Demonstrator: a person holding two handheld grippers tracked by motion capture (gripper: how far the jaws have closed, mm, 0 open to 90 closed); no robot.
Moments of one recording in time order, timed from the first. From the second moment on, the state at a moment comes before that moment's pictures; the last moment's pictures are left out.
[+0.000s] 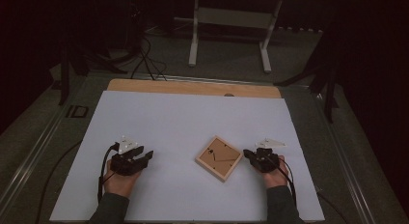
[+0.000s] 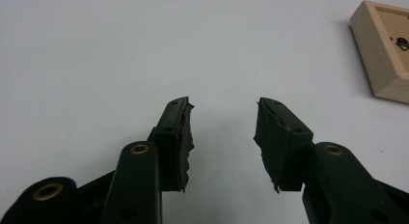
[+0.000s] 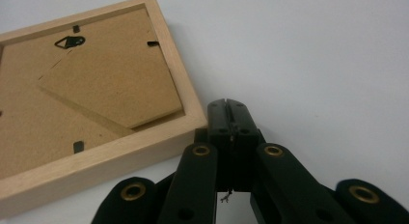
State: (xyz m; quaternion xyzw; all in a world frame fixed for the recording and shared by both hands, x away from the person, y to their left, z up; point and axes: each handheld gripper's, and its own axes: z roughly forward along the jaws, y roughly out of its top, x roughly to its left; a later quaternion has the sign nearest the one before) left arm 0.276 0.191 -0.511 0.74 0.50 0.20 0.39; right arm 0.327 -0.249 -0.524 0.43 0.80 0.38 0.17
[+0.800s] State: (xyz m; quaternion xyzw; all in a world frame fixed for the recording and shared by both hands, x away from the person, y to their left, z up) left arm 0.270 0.166 -0.514 0.77 0.47 0.18 0.40; right arm 0.314 -0.210 -0.524 0.36 0.84 0.37 0.16
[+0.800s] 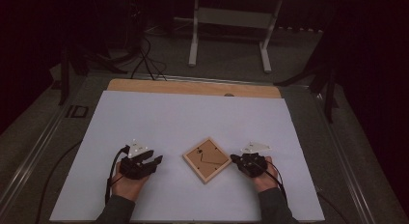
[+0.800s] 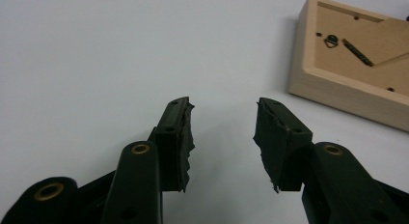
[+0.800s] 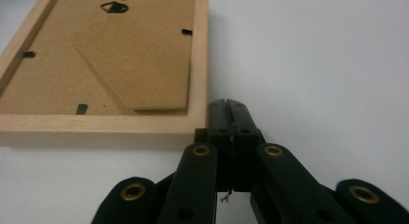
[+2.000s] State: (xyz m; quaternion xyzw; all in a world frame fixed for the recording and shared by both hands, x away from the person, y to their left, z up) left arm 0.269 0.118 -0.527 0.82 0.42 0.13 0.37; right arm 0.299 -0.181 -0.523 0.30 0.86 0.38 0.14
